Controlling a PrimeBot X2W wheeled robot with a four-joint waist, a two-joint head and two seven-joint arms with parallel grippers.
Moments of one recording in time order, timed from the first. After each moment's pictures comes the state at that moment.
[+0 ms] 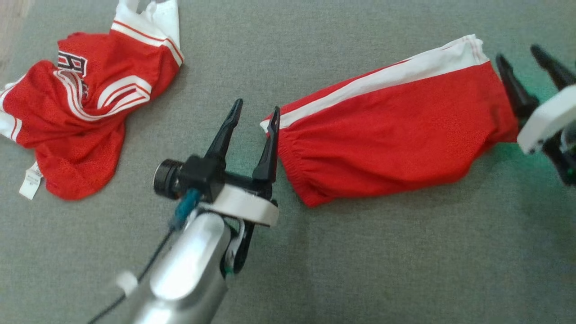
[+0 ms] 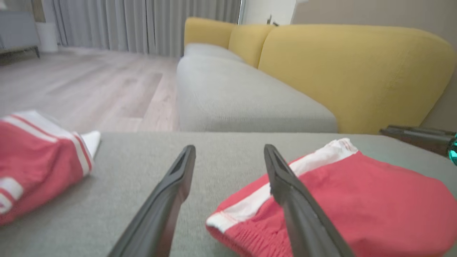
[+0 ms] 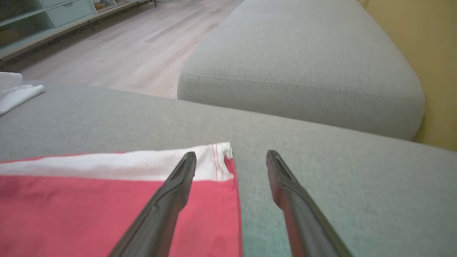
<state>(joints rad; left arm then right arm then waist) -0.52 0.06 -0.61 0.43 -0.47 0.07 -0.25 -0.82 -0.62 0.75 0.72 0.81 0.13 -0.11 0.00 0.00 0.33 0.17</state>
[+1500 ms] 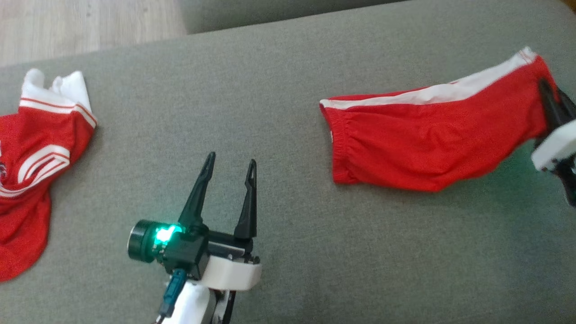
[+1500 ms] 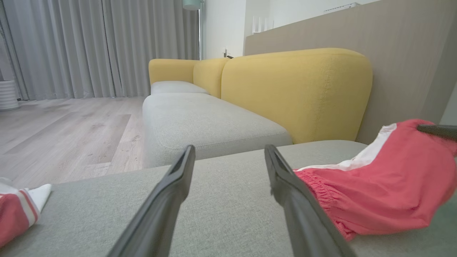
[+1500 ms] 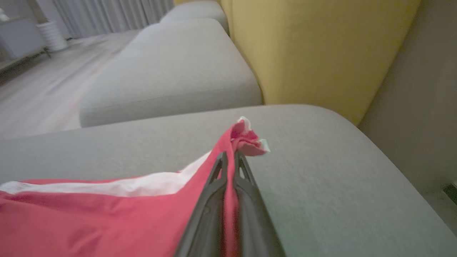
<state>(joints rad) -0.15 0.06 -0.42 0.09 -0.14 0.13 -0.26 -0.74 -0.61 0.74 0.91 0.96 0.13 -0.22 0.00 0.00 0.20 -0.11</state>
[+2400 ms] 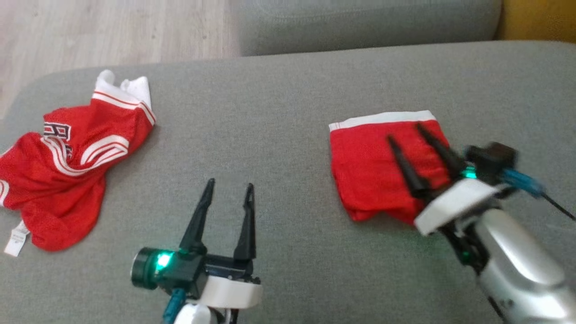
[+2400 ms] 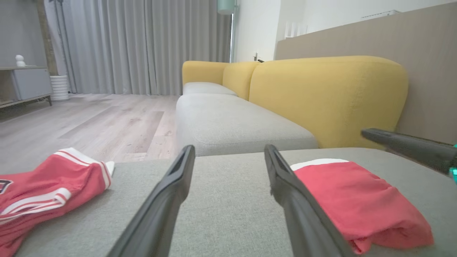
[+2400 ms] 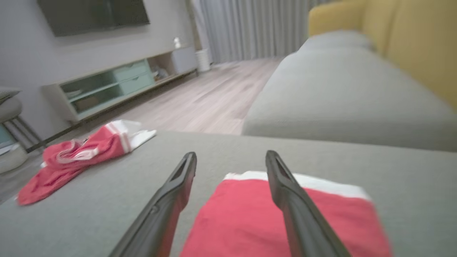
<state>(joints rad) -0.07 0.06 -0.44 0.10 -0.19 0.15 -0.26 -0.44 -0.33 0.61 0.43 0.61 0.13 -0.16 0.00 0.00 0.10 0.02</state>
